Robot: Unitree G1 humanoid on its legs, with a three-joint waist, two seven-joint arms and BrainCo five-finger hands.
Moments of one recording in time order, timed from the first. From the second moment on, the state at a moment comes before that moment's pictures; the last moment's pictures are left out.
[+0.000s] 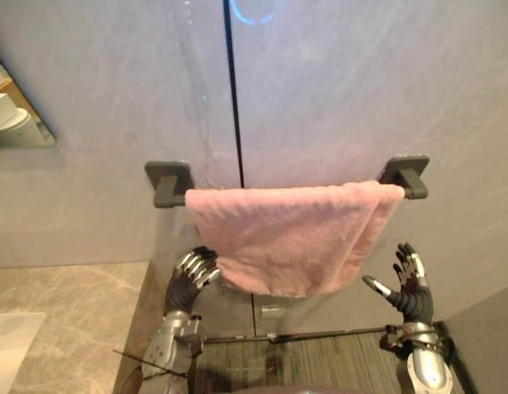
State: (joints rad) left arm 0.39 0.01 0.01 -0.06 -0.38 -0.17 -0.12; right arm 0.46 0.04 -0.22 -0.19 0.03 -0.21 0.02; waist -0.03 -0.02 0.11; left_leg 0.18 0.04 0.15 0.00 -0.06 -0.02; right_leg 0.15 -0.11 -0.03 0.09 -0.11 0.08
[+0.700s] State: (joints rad) left arm 0.33 -0.01 0.01 0.65 -0.07 -0.14 -0.01; right arm 0.38 0.02 -0.06 0.60 -0.05 -0.13 -0.01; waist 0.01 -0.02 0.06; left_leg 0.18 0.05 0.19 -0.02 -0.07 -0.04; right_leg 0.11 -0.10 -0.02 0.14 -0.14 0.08
